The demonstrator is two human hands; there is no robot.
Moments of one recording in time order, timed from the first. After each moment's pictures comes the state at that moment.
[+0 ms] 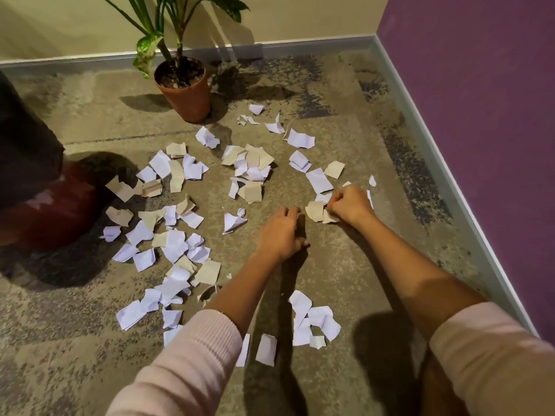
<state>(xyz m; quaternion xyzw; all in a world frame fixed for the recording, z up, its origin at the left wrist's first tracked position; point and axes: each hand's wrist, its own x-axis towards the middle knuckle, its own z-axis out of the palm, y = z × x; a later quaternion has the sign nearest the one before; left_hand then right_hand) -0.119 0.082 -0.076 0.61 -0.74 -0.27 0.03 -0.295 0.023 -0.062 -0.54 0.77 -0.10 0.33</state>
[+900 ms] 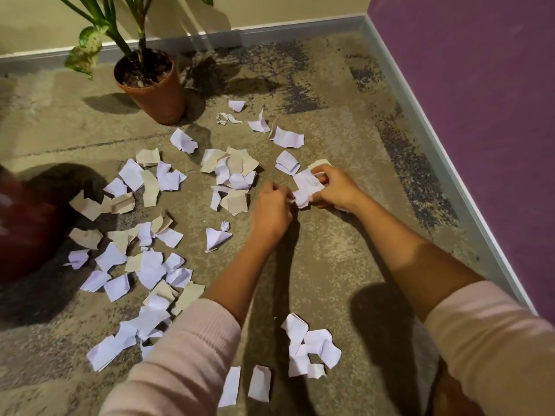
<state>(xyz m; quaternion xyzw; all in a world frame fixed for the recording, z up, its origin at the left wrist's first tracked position) -0.133 0.010 -0.095 0.65 -0.69 -0.26 0.18 -0.301 -0.043 -0.093 -0.55 0.69 -0.15 0.44</state>
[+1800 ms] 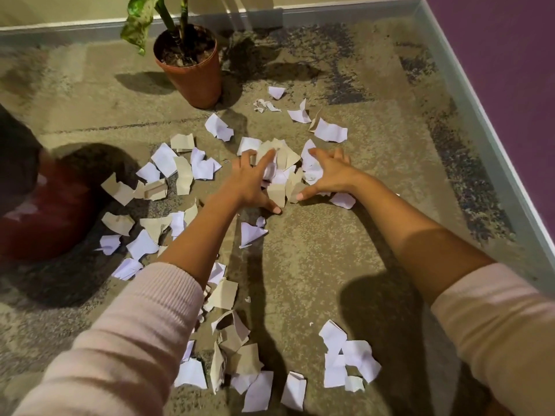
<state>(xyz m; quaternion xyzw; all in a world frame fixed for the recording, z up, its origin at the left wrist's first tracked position) 0.000 -0.051 -0.086 0.63 -0.74 -0.24 -0.03 -0.216 -0.079 -0.075 -0.69 0.63 0.05 0.35</state>
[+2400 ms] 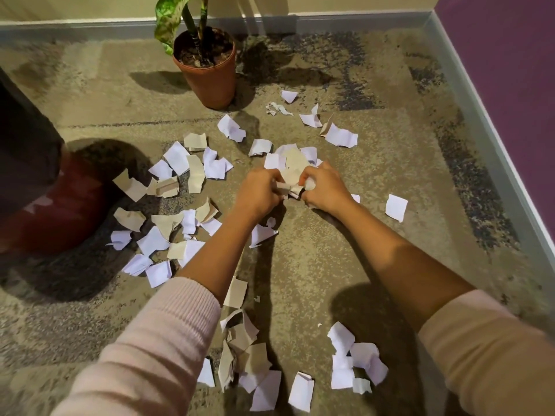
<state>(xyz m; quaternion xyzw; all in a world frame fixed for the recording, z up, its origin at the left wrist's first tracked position) -0.006 -0.030 -0.093 0.66 -0.69 -0.25 0.13 -0.170 -0.050 -0.092 -0.69 0.65 -0.09 0.31</state>
